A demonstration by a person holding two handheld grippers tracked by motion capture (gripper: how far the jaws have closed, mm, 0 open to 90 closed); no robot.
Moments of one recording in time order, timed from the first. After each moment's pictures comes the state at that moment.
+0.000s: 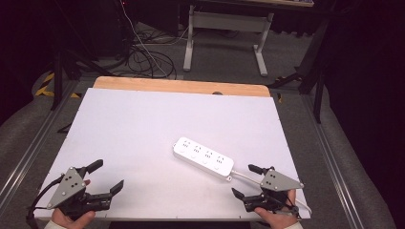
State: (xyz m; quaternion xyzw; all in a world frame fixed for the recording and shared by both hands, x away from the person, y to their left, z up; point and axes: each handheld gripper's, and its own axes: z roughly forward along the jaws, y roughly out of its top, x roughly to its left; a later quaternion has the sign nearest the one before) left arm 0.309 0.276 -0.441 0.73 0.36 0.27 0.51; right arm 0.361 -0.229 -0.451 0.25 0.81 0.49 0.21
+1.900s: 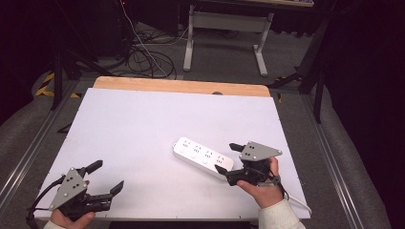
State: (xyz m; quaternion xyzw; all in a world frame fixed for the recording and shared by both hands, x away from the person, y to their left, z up) left arm 0.307 0.274 -0.439 0.74 0.35 0.28 0.49; right arm 0.409 -0.175 -0.401 0.22 0.84 0.46 0.19
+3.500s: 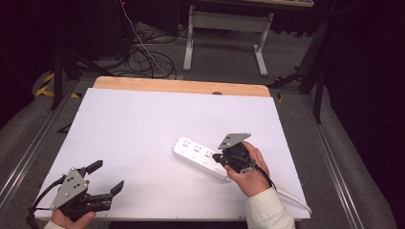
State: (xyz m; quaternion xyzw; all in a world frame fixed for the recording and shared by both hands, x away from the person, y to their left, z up) left arm 0.308 0.274 -0.440 0.75 0.35 0.29 0.49; right arm 0.445 -0.140 -0.414 0.25 0.91 0.32 0.13
